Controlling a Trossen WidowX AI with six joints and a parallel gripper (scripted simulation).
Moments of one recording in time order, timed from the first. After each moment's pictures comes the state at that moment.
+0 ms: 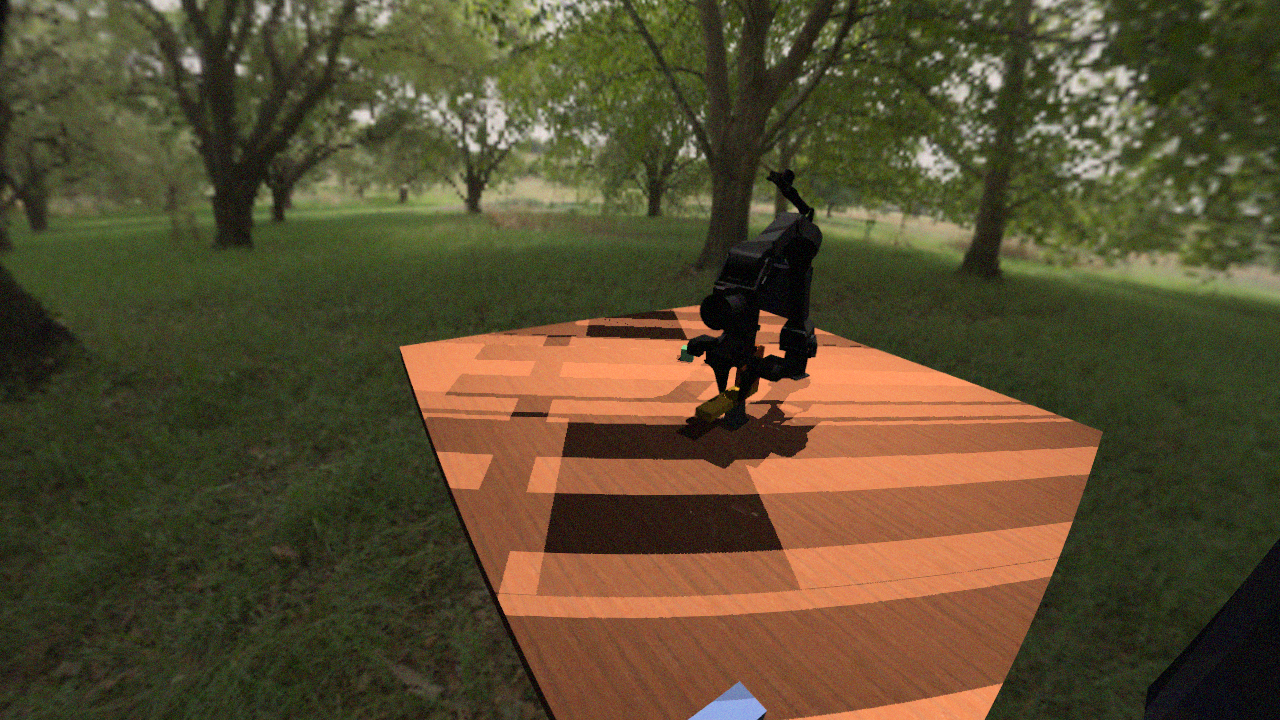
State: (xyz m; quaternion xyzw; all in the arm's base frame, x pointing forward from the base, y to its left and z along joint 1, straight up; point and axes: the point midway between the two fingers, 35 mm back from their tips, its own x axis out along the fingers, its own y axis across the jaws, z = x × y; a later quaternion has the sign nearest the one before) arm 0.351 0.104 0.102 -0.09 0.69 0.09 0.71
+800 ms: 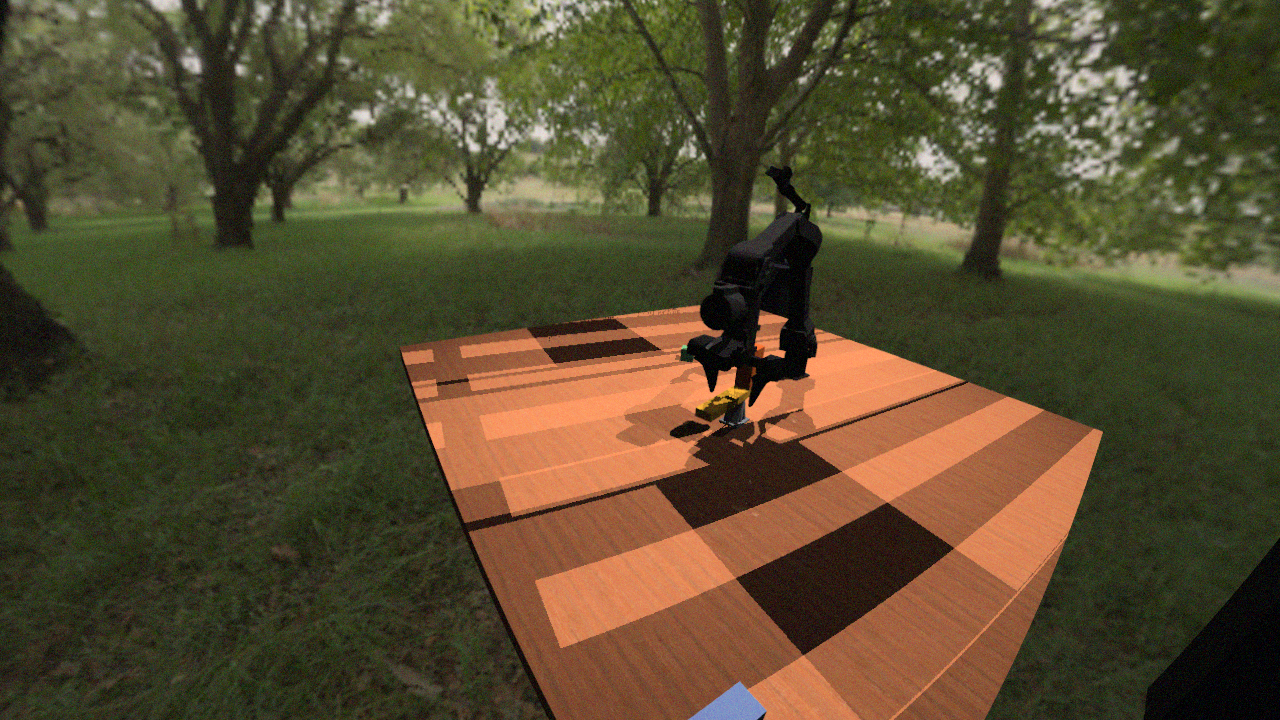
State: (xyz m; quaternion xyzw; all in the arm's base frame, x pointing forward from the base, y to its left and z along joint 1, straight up) arm 0.351 0.104 0.102 -0.09 0.69 0.09 0.71
